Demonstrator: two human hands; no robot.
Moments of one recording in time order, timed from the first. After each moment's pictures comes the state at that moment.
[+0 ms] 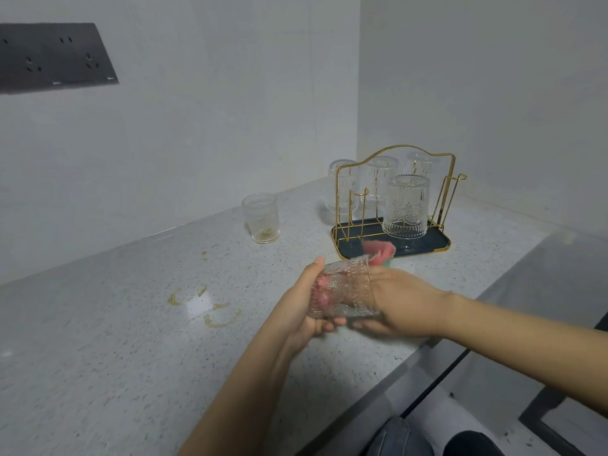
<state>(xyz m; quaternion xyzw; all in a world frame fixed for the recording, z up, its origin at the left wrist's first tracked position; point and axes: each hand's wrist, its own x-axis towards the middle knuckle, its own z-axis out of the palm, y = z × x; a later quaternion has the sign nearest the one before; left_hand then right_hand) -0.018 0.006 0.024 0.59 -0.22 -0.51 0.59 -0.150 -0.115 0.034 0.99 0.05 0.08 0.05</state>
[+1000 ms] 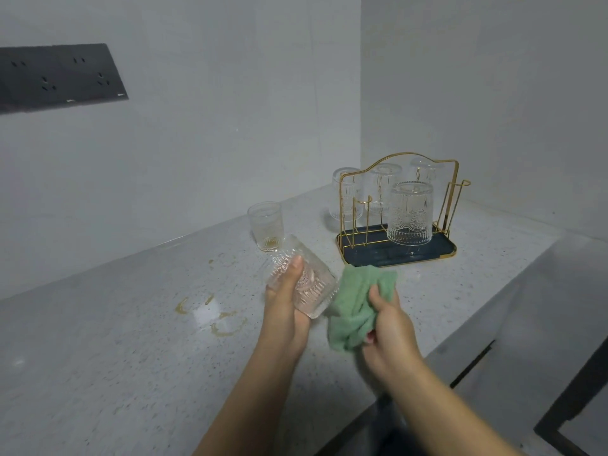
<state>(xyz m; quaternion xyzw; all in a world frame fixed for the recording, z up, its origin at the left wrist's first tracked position) -0.007 0.008 0.022 0.36 -0.16 -0.38 0.83 -0.120 -0.048 0.010 0.24 -0.27 0.40 -0.84</state>
